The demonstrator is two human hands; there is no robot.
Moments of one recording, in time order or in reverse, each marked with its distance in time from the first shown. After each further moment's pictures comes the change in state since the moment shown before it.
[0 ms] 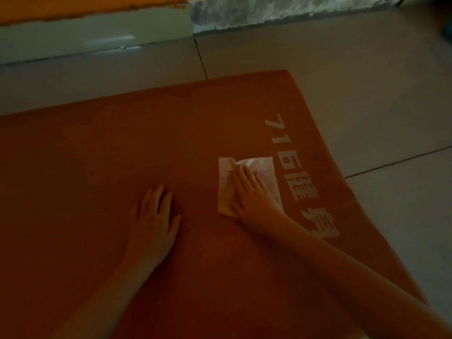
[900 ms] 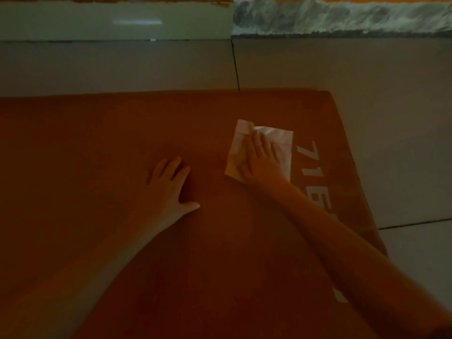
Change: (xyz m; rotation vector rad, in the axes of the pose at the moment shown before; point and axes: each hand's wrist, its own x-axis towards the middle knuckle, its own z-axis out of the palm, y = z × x) left_hand 0.101 -0.006 -0.042 -0.018 -0.108 -0.021; right_hand 0.141 0.024 -0.050 -0.068 0.028 0.032
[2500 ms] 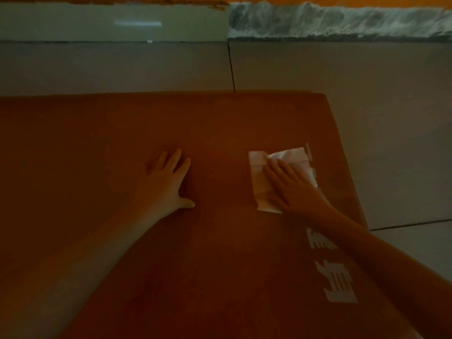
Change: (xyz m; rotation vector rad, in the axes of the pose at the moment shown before) left_hand 0.016 0.011 -0.018 0.110 -0.115 0.011; right_hand -0.058 0.081 0.017 -0.184 0.010 -0.277
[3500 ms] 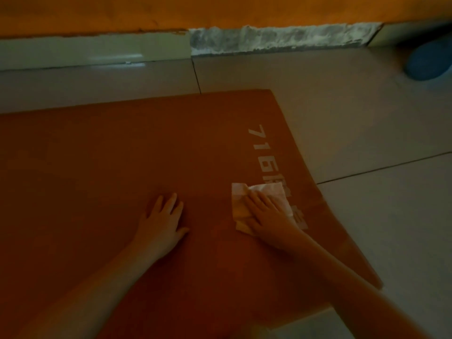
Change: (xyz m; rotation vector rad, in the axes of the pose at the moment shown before) left_hand -0.130 0.052 0.054 0.050 -0.190 0.057; right_hand -0.136 -0.101 0.011 0.242 -0.185 0.278
